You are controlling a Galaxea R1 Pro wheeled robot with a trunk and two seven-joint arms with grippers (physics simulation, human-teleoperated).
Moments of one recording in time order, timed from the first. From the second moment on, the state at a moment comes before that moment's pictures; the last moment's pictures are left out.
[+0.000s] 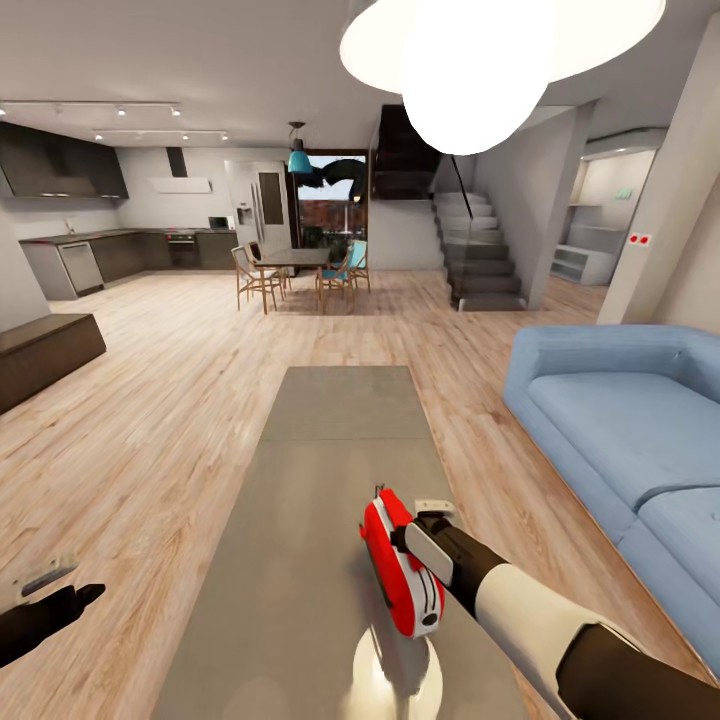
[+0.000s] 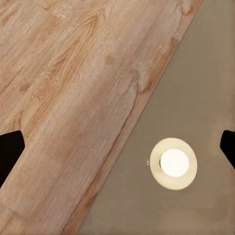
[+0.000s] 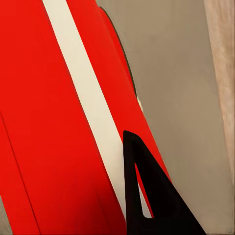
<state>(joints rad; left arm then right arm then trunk) -0.30 0.02 0.84 -1.55 -0.37 1.01 -0.55 -0.86 0.11 0.75 -0.43 -0.91 0.46 -0.52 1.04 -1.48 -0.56</state>
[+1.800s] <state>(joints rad) -0.30 0.02 0.84 -1.55 -0.37 1.01 -0.55 -0.86 0.11 0.74 -0.40 -0.88 0.45 -0.52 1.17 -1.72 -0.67</state>
